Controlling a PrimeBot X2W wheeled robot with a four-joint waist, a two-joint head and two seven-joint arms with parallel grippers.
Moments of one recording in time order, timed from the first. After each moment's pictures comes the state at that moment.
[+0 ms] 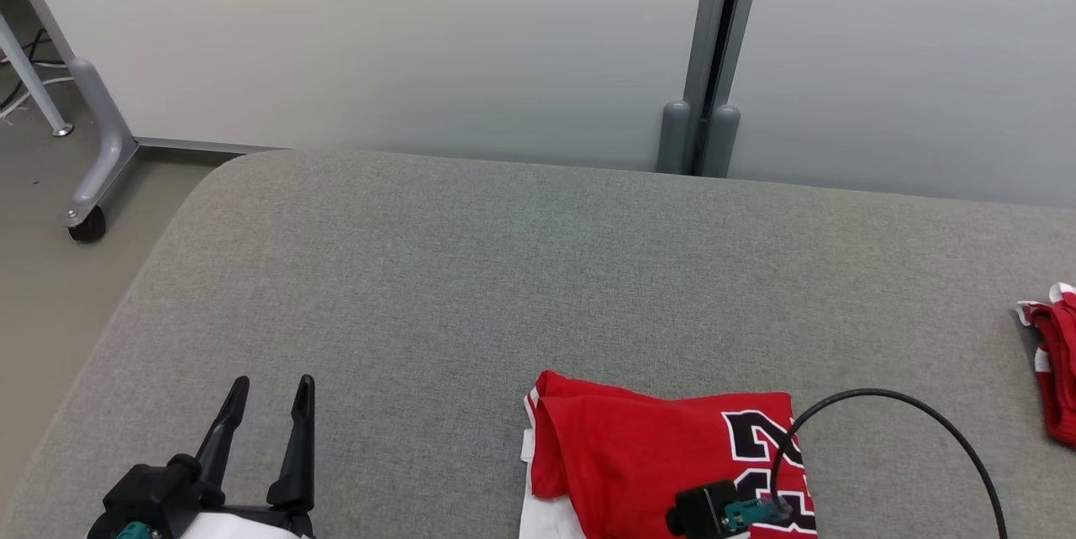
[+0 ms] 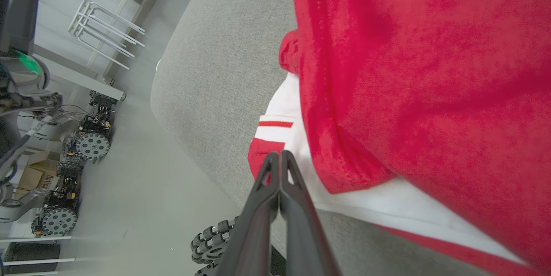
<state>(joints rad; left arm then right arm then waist) 0.07 0.24 -0.19 0.13 -0.47 0.00 -0.26 -0.10 -0.09 0.72 0.34 0.84 0.13 0.23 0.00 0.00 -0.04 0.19</state>
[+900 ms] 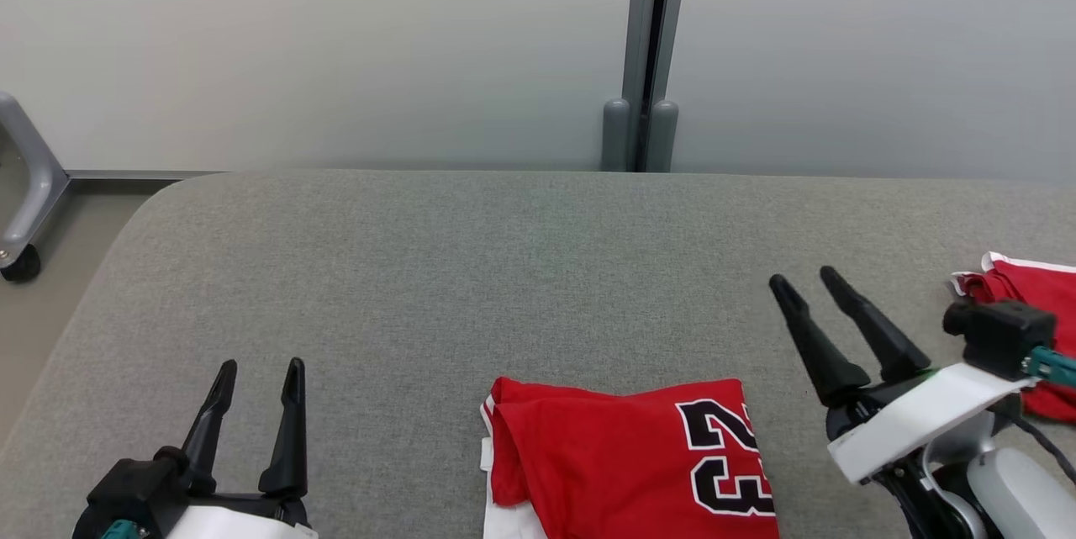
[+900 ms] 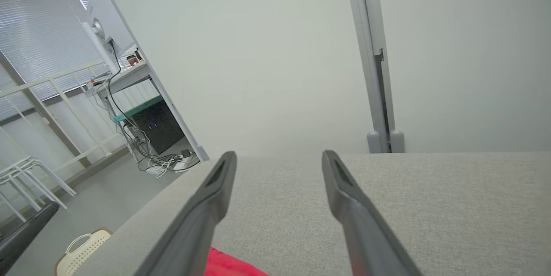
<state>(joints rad) 0.07 0.23 -0.17 0.08 -0.46 0.01 -0.26 -0.21 -0.35 0.44 0.06 0.83 0.13 -0.05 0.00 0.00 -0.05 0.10</state>
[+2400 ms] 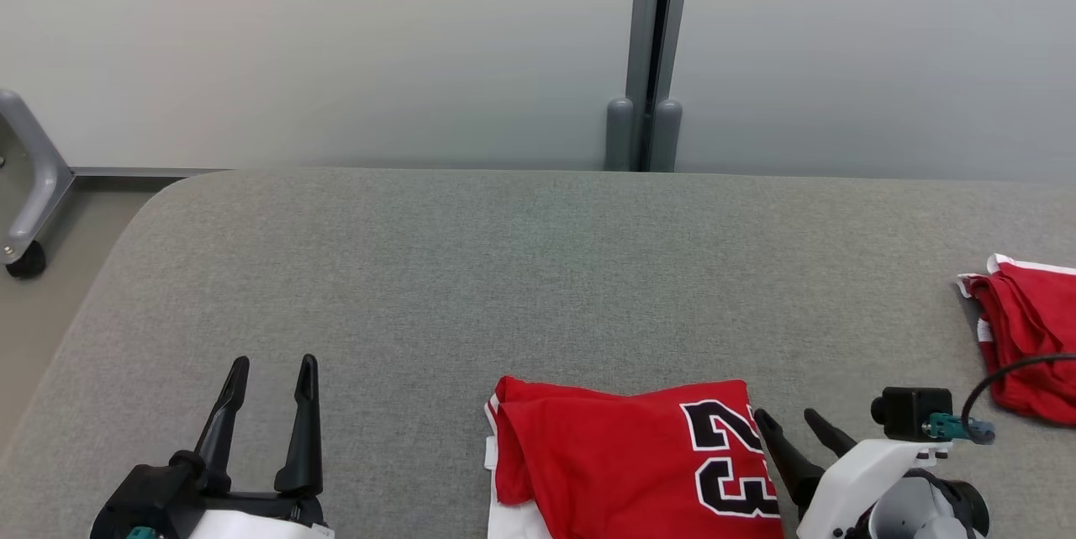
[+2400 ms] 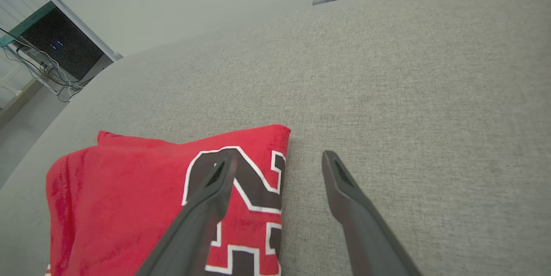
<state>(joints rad) 0.08 0.07 -0.02 0.09 -0.28 -0.11 -0.26 -0.19 -0.23 0.41 0.48 0.70 0.13 0.02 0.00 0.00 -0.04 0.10</state>
